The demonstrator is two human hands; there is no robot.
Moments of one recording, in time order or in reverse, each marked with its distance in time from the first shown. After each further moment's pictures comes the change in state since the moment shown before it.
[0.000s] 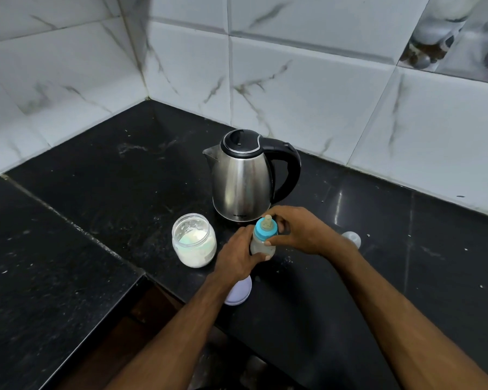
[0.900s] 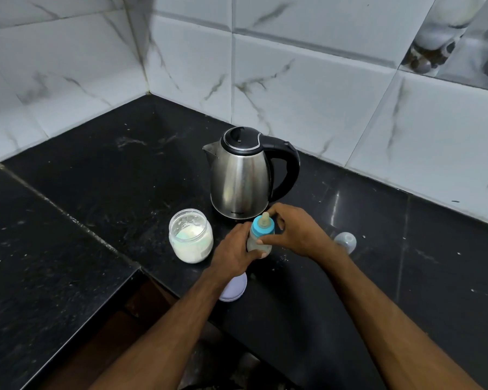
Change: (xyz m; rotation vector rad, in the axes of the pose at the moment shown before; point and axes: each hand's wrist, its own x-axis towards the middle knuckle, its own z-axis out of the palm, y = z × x) left_hand 0.001 0.002 -0.001 -0.025 -0.008 -0.003; right_hand -0.003 -0.005 0.009 -0.061 0.121 0.061
